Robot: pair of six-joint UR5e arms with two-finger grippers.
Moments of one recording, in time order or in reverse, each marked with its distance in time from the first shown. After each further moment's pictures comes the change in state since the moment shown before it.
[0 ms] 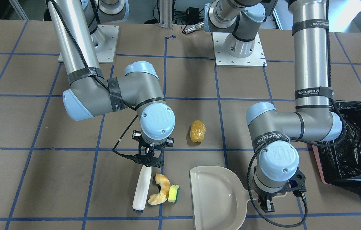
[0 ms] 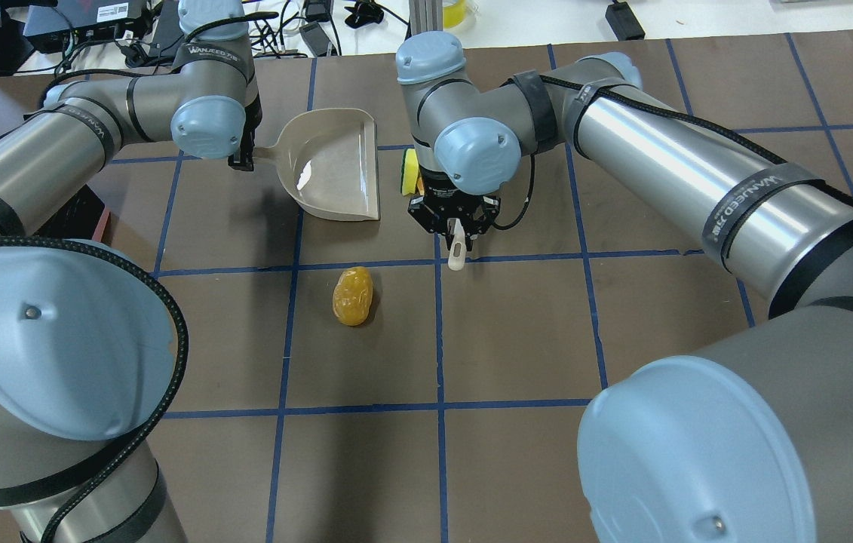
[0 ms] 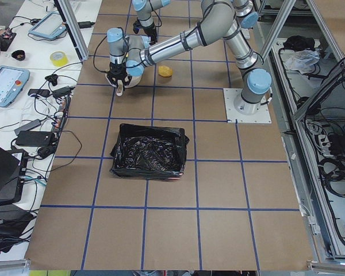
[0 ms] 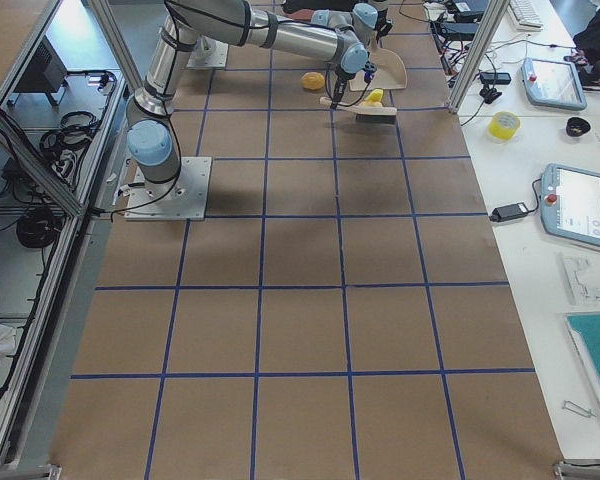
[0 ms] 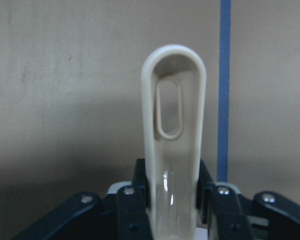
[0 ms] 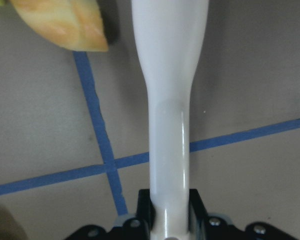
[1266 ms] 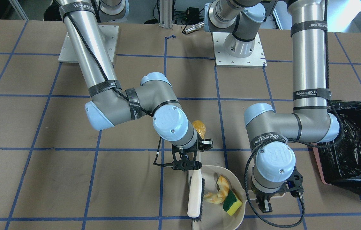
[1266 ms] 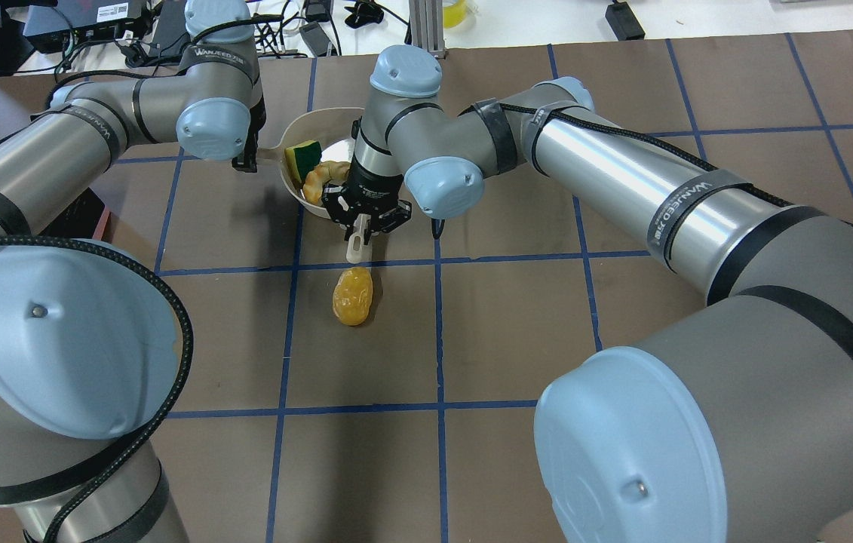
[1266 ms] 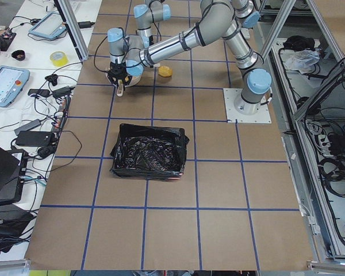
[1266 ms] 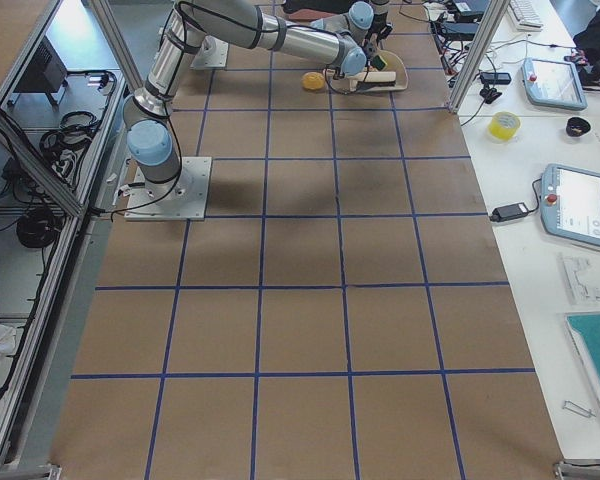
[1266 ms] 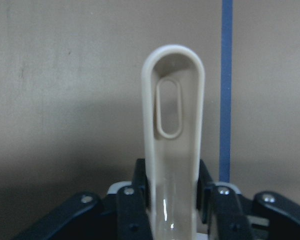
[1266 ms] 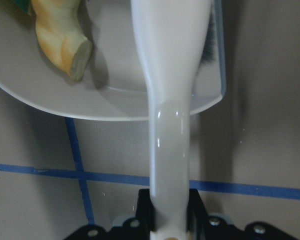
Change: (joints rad) left arm -0.005 0.000 -0.003 0.004 -0.003 0.005; right arm 0.039 0.066 -0.032 -0.289 0.367 -0.070
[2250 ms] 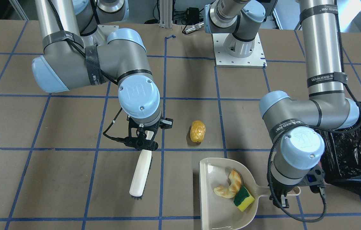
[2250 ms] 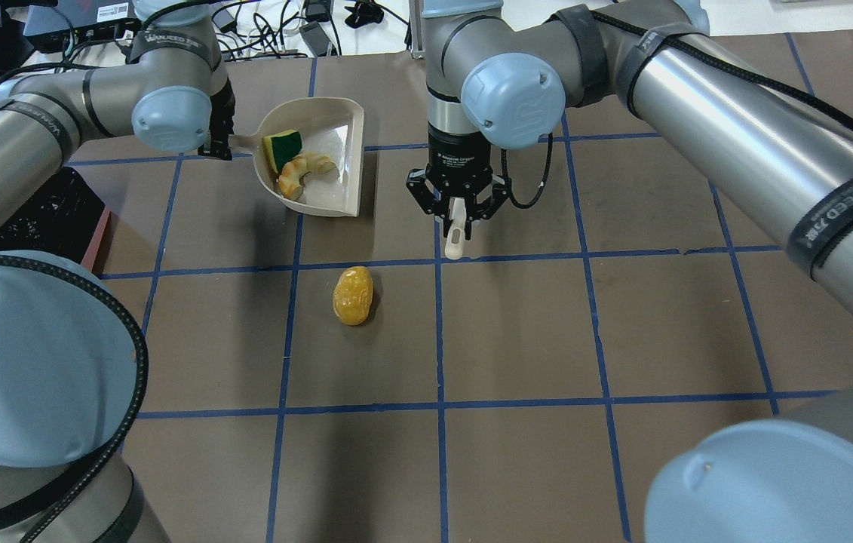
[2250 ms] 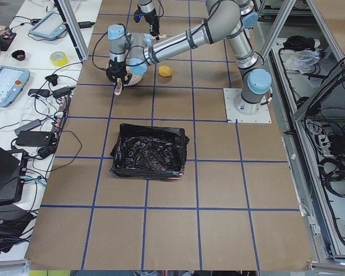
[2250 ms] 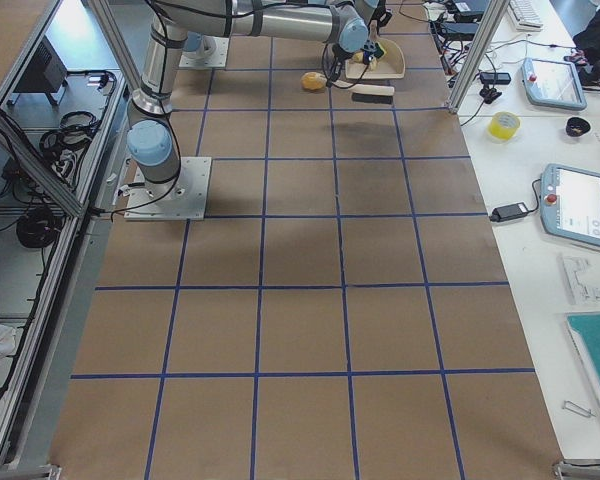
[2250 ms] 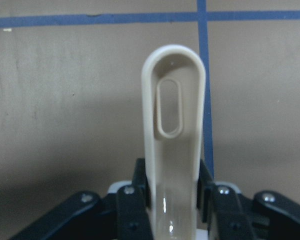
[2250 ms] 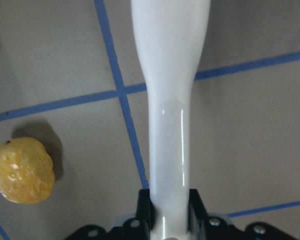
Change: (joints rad) left arm 0.082 0.091 -0.036 0.008 -0.074 0.145; right arm -0.084 -0.230 0.032 0.493 -0.259 0.039
